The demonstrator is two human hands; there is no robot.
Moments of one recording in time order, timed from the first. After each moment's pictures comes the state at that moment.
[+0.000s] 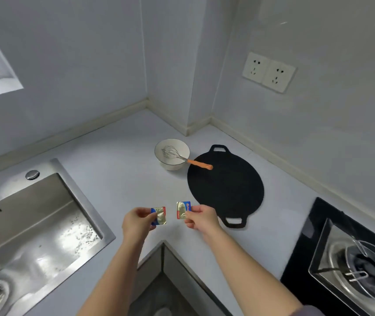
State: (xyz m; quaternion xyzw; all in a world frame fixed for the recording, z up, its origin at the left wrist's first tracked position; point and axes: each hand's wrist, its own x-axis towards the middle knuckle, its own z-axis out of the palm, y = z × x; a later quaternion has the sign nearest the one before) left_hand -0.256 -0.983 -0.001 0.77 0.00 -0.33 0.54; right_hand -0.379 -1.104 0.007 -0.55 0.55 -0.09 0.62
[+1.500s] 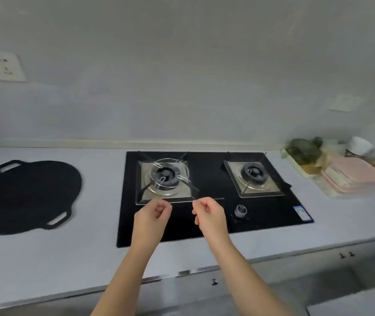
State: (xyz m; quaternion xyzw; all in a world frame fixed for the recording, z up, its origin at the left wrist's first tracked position) left_hand -0.627 -1.026 0.080 0.58 -0.57 -0.43 0.40; right_hand -0.774 -1.002 0.093 -0.40 0.70 -0.46 0.38
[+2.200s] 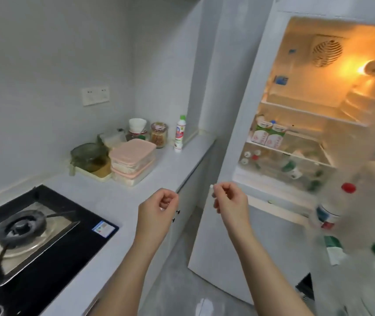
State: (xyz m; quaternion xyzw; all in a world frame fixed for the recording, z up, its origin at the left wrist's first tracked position) left_hand -1.148 -0.852 0.158 0.15 -0.76 -0.56 0.28; right_hand -1.226 -0.702 0.183 -0.10 0.76 -0.65 -0.04
